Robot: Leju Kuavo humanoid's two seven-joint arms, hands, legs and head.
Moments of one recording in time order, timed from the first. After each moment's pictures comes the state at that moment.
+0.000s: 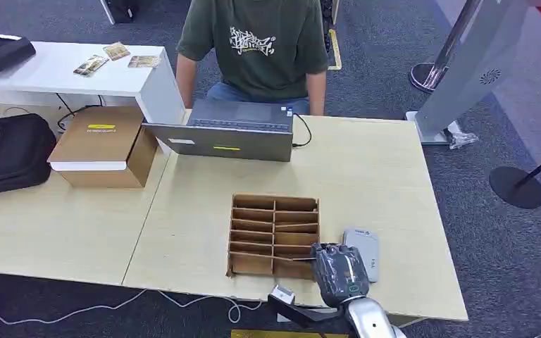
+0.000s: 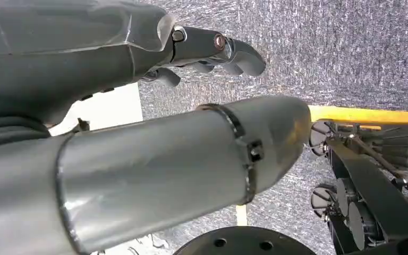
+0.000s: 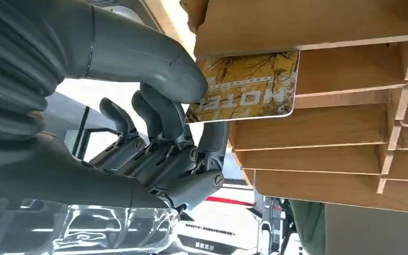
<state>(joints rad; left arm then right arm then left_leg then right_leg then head) -0.08 0.07 -1.53 -0.04 1.57 -0.18 -0.07 0.11 -0.10 0.46 -1.56 1.52 -0.04 0.19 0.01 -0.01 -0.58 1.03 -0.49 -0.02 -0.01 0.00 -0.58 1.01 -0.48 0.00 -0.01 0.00</state>
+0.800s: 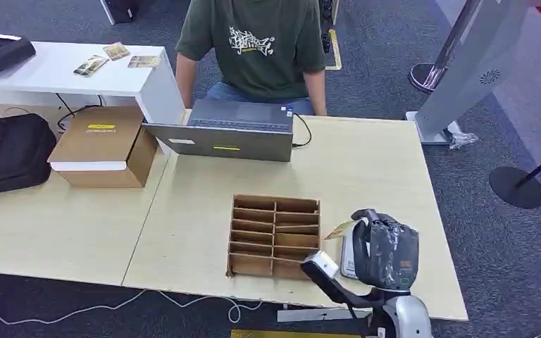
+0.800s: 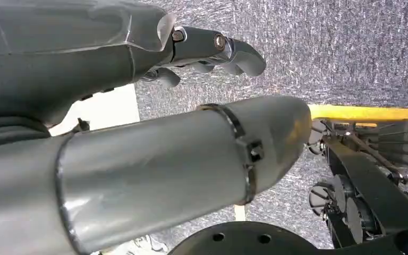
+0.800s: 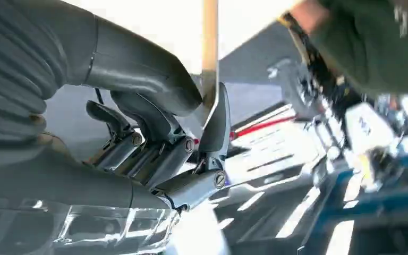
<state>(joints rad) -0.08 0.06 -1.54 -0.04 1.57 -0.17 -0.09 0.17 -0.01 0.26 -1.79 1.39 -0.40 0.12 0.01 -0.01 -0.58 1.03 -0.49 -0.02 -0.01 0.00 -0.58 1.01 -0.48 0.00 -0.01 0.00</state>
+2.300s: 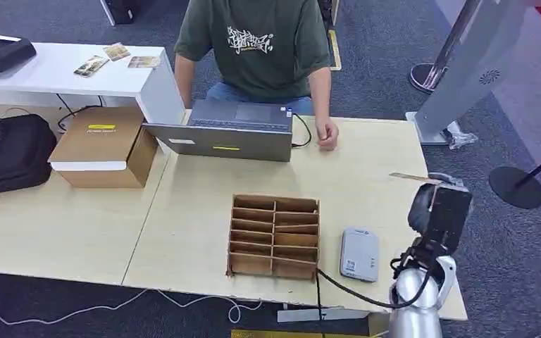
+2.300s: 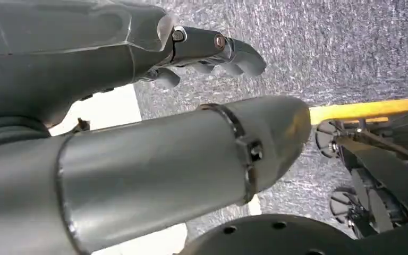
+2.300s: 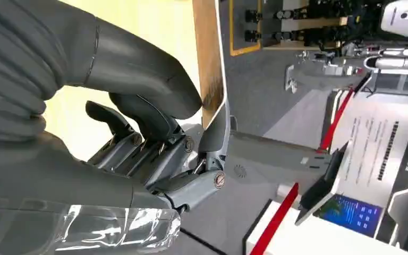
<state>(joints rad) -0.08 0.04 -1.54 -0.04 1.39 -0.15 -0.09 -0.16 0.23 -0.16 -1.55 0.54 -0.41 -0.12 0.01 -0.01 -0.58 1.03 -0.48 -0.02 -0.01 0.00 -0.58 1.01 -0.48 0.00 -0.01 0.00</state>
